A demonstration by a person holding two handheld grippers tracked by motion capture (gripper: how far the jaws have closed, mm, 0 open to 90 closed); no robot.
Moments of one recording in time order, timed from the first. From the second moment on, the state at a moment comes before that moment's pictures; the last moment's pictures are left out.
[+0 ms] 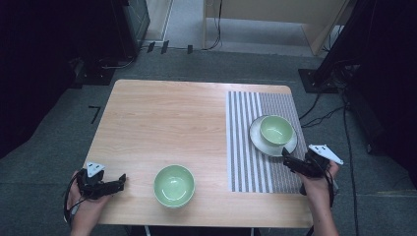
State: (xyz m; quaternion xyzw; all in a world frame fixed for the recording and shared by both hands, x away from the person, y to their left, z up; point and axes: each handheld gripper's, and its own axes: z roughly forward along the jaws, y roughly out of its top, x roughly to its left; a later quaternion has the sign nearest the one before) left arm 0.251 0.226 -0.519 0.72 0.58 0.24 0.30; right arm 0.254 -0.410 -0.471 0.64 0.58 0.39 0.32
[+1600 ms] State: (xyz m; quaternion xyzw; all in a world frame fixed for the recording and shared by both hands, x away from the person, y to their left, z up) left arm 0.251 0.226 -0.519 0.72 0.58 0.24 0.30; right arm 0.207 -0.437 -0.509 0.66 0.59 0.35 0.29
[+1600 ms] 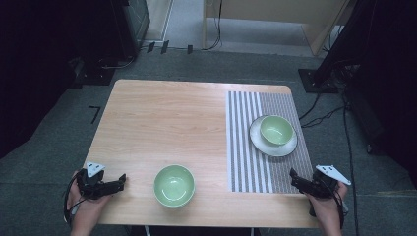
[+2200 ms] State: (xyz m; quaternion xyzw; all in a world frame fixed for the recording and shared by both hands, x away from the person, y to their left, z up) left arm 0.251 0.226 -0.519 0.72 0.58 0.24 0.30; right arm 0.193 -0.438 -0.523 0.65 0.62 0.33 0.28
